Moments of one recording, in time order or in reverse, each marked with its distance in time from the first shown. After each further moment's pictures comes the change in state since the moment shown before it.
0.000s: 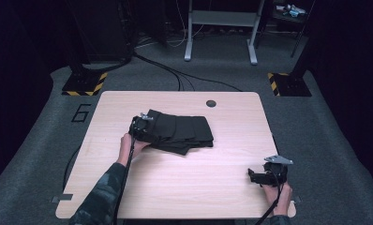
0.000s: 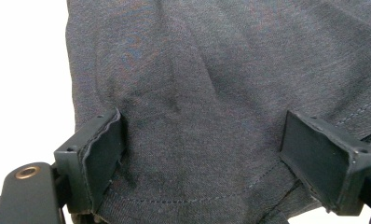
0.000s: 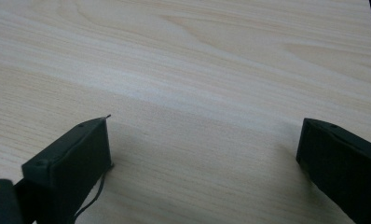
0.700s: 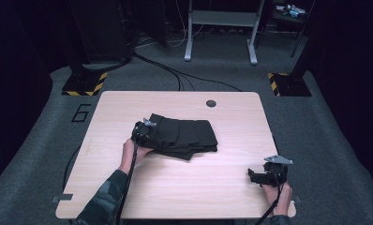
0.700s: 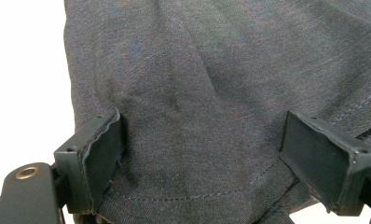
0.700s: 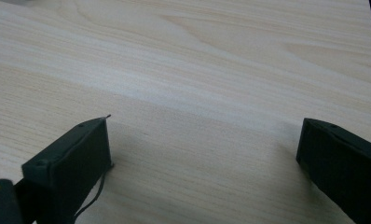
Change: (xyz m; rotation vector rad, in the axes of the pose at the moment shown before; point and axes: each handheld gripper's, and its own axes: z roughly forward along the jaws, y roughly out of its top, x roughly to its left) left arm -0.024 -0.011 -0.009 -0.016 -0.011 0.007; right arm 0.000 0.000 0.000 0.001 -0.001 0.000
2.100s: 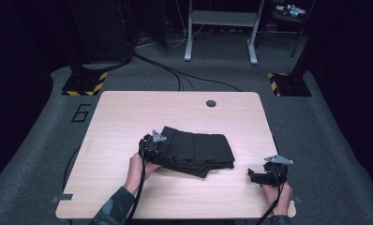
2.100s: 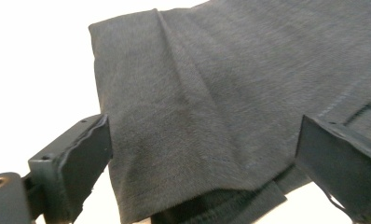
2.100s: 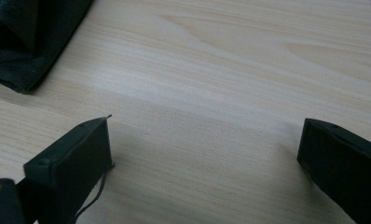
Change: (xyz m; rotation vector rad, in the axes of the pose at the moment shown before) left arm -0.071 -0.013 -0.049 -0.067 -0.062 0.086; right arm -0.001 0.000 0.000 0.000 0.005 -0.002
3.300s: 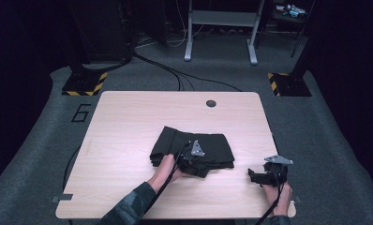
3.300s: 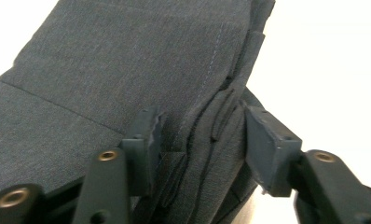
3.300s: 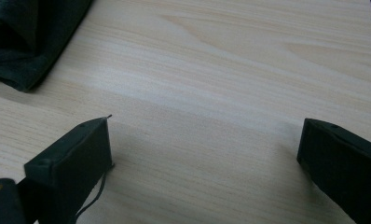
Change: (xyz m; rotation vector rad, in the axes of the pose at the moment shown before) left arm -0.085 0.032 0.056 0.046 -0.283 0.356; right arm 0.000 0.000 0.000 0.001 -0.001 0.006
